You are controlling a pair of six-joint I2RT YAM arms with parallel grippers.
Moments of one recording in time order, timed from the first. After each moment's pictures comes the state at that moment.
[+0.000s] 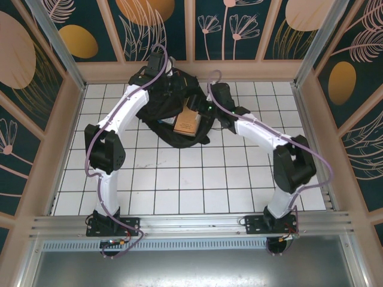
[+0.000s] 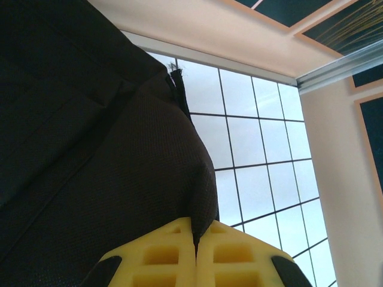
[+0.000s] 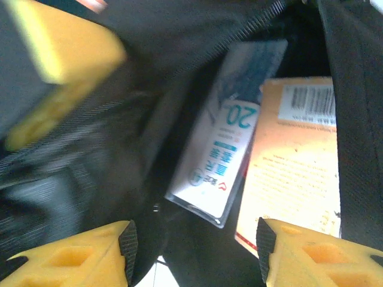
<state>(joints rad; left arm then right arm) -0.40 2.08 2.04 -0.62 0.30 -0.65 0.56 1.70 1.31 -0.08 -0.19 0.79</state>
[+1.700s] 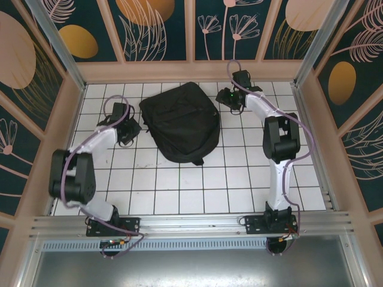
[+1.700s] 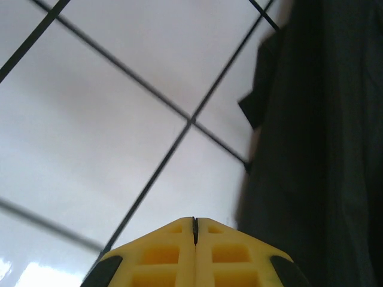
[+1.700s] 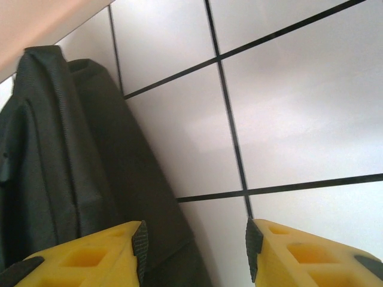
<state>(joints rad) -0.14 1.68 1.06 -0.40 0.00 -0.87 0.24 2.16 1.76 -0.49 -0.22 0.58</state>
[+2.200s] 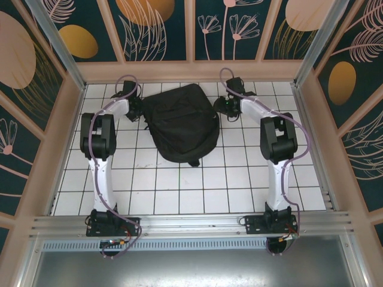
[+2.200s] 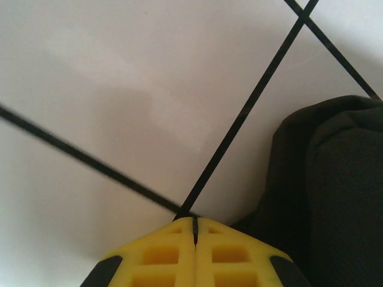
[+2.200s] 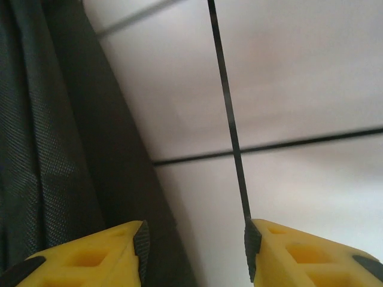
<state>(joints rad) -0.09 2.30 1.76 -0.52 0.04 -0.79 0.30 2.16 1.65 -0.49 -0.18 0.54</state>
